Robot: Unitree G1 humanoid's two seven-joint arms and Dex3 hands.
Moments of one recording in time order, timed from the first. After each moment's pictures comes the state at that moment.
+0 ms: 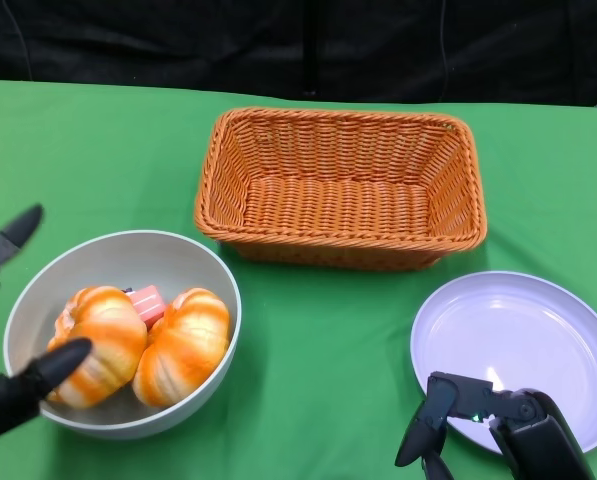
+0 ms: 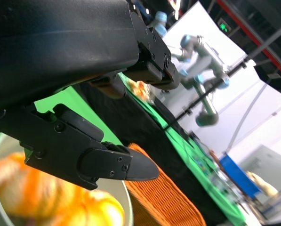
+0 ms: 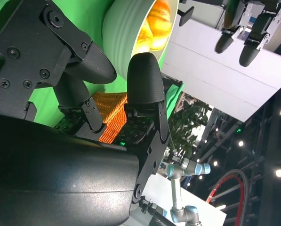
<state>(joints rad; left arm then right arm) 0.21 0.19 0.33 -0.09 0.16 -0.60 -0.04 0.24 -0.06 0.19 0.03 -0.20 -0.79 0.04</state>
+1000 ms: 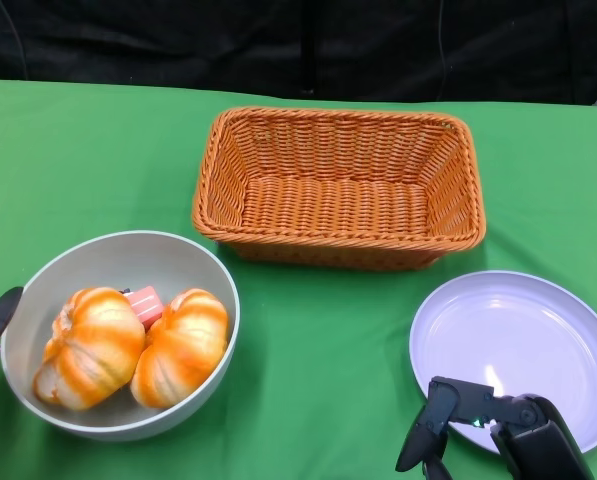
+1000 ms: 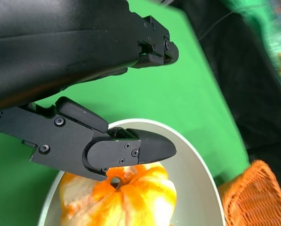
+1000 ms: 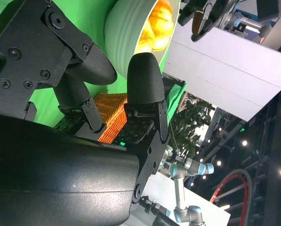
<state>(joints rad) -0.07 0.30 0.31 0.13 0.00 0.26 -0.18 0.26 -0.06 0.19 0.01 -0.20 -0.78 0.04</state>
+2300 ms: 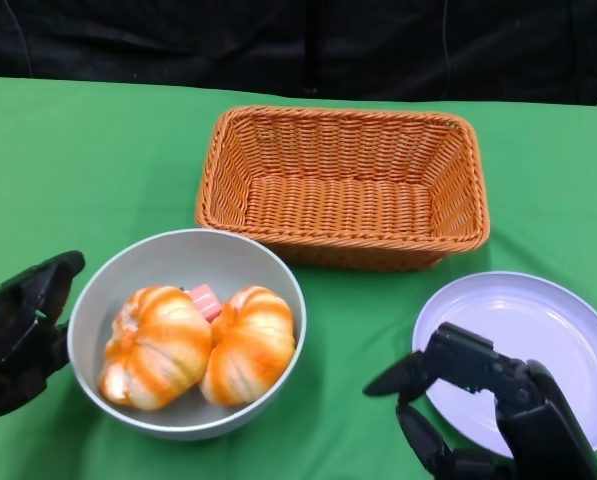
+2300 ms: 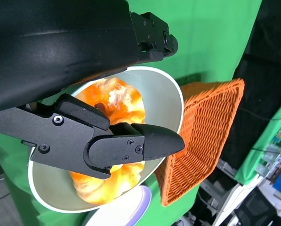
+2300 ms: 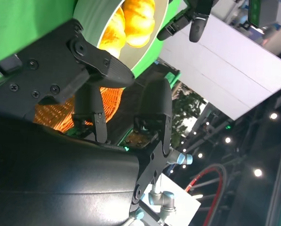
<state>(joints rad) -0.16 0.30 0.32 0.09 -0.51 0.74 -0.42 0.24 -0.05 0.16 -0.16 -0.38 -0.69 -0.02</state>
